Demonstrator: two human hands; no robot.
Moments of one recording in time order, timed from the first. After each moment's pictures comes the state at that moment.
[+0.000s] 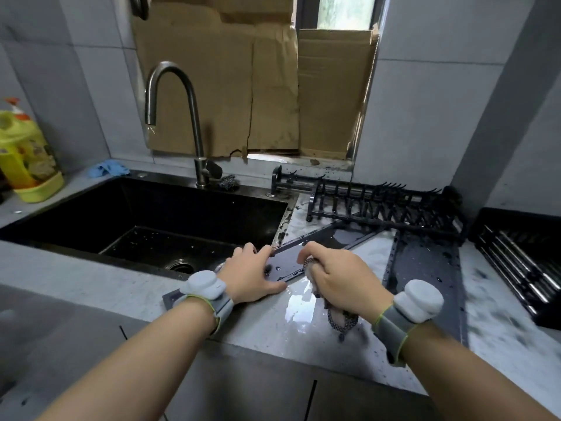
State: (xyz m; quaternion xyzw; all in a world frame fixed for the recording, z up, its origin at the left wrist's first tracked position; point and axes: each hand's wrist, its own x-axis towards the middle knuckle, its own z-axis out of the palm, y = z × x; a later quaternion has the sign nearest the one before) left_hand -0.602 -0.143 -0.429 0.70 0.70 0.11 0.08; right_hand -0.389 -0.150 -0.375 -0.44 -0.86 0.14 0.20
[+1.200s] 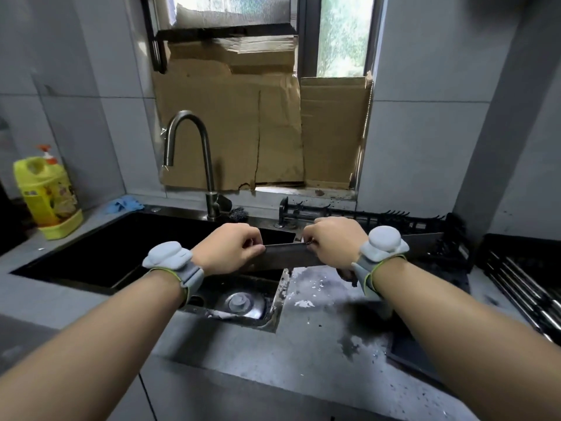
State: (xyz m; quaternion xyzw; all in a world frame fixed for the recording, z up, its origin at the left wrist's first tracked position) left_hand -0.663 -0.142 -0.314 0.78 0.59 0.22 -0.01; right_hand -0.427 -0.077 -0.300 -0.41 -0.90 -0.14 0.10
